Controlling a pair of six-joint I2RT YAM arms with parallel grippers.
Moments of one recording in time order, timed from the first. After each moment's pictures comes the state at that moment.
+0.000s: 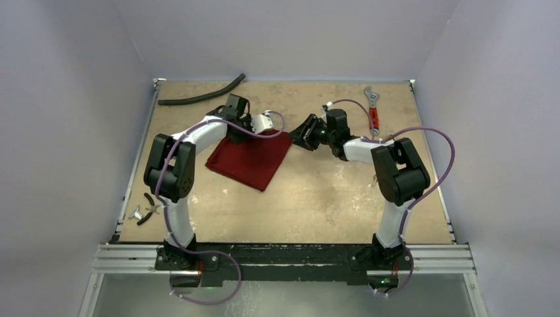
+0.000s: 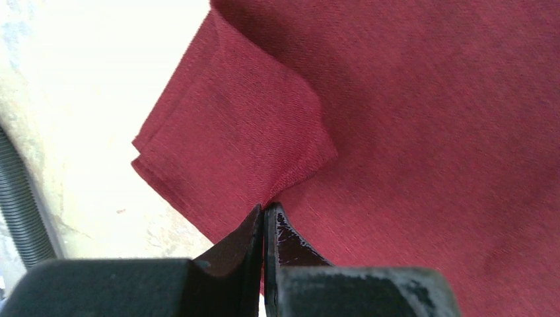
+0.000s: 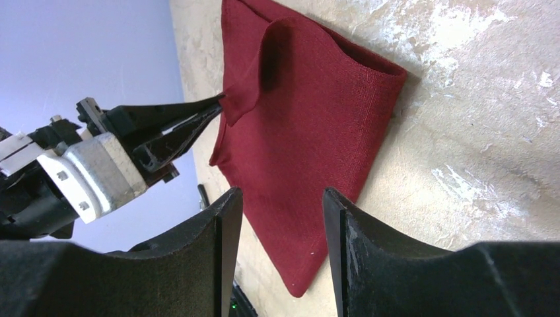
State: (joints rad) left arm -0.34 1.95 1.38 -0.42 0.12 0.92; right arm 0.36 1.89 1.03 0.34 -0.50 1.03
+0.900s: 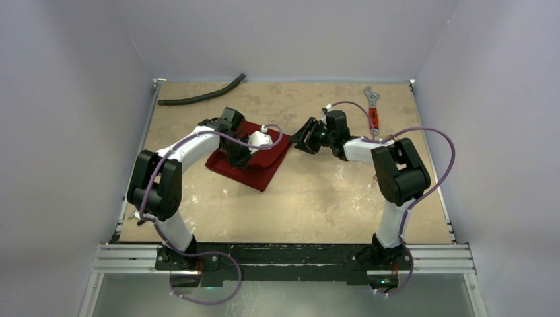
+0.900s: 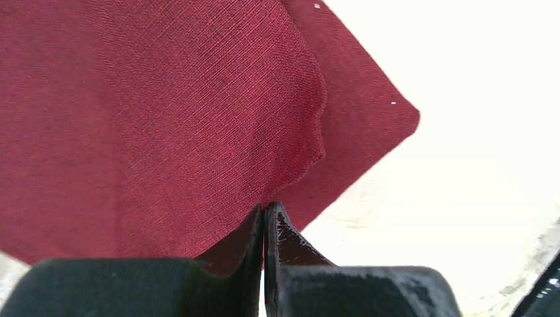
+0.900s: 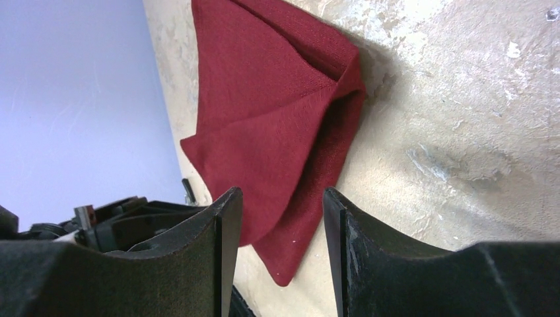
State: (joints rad) left arm -0.37 1.73 1.22 -0.73 0.40 0.81; right arm 0.36 1.89 1.03 0.27 -0.49 1.00
